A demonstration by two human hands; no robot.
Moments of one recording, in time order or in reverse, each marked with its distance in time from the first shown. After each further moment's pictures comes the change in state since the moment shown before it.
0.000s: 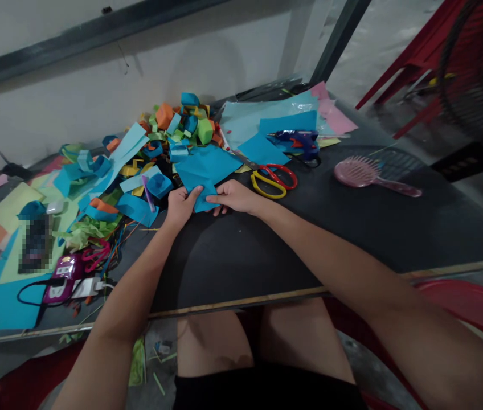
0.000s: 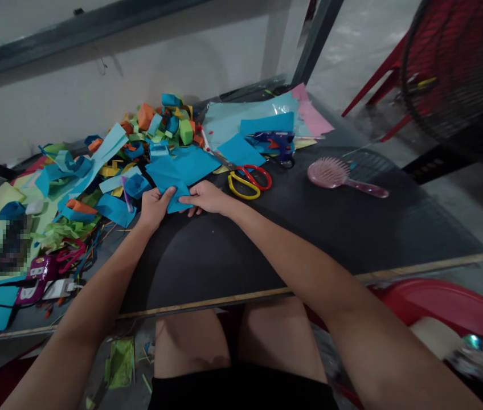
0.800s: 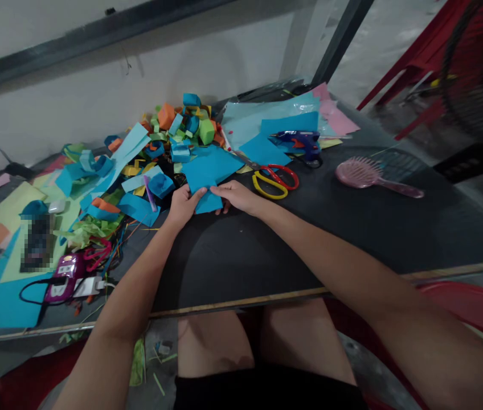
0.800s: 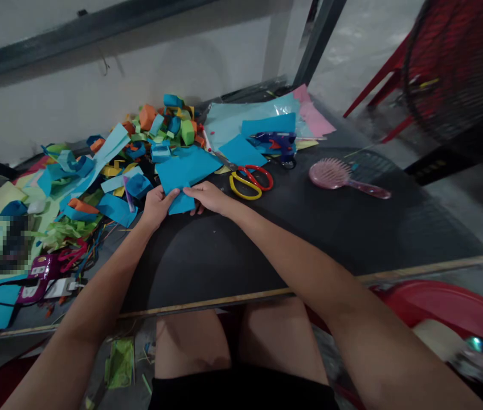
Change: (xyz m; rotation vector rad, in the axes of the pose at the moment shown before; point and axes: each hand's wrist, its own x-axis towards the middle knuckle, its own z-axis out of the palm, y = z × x) left_hand 0.002 -0.007 0.001 -0.172 -0.115 -0.075; right_hand 0.003 0.004 0.003 0.124 0.073 0.003
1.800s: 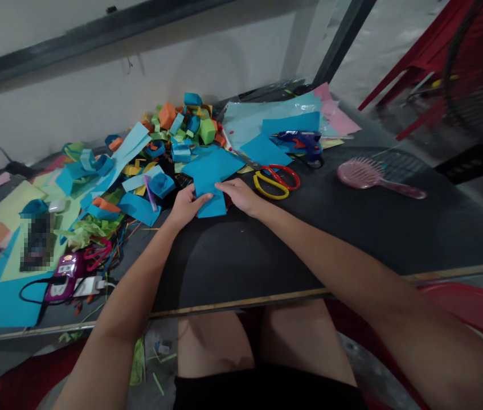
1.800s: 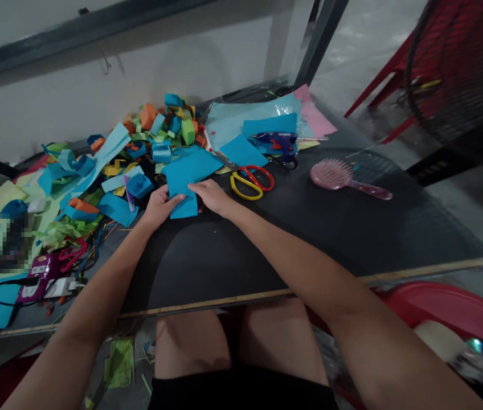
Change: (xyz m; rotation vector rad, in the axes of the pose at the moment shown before) left_hand 0.000 0.003 -0.002 -0.007 -0.198 -0.013; right_hand 0.004 0.007 0.001 0.063 0.177 -0.062
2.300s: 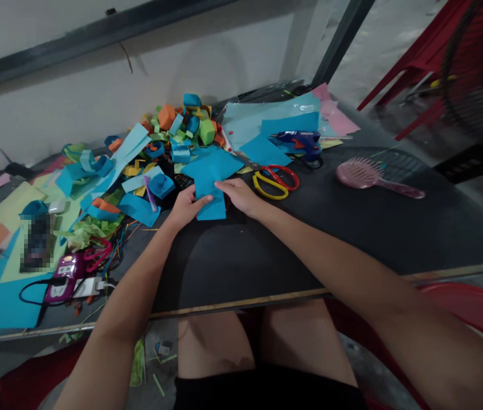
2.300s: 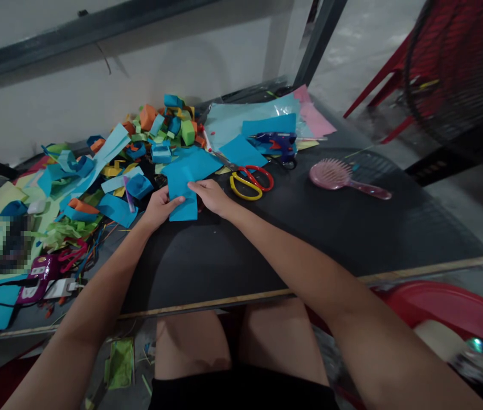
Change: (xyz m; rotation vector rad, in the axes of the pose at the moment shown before) left_hand 0.001 -0.002 -0.001 -0.048 -0.042 0.024; right_hand 0.000 0.004 -0.001 -0.012 0.026 -0.082
